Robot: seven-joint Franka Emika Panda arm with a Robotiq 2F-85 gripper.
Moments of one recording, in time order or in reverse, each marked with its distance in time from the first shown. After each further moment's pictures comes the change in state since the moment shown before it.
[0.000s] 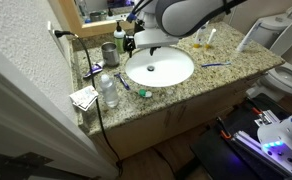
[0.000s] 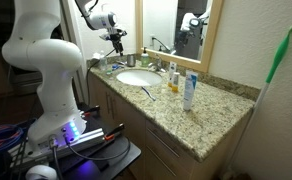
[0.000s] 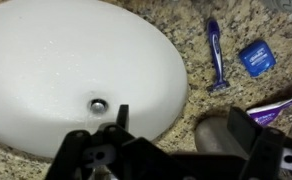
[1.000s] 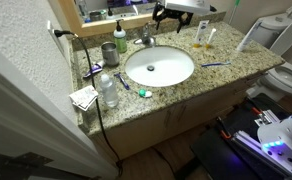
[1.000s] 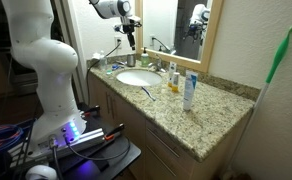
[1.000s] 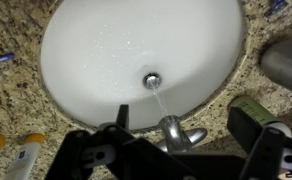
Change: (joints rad) arm -0.273 -0.211 0.043 -0.117 0.092 -0.073 -0.003
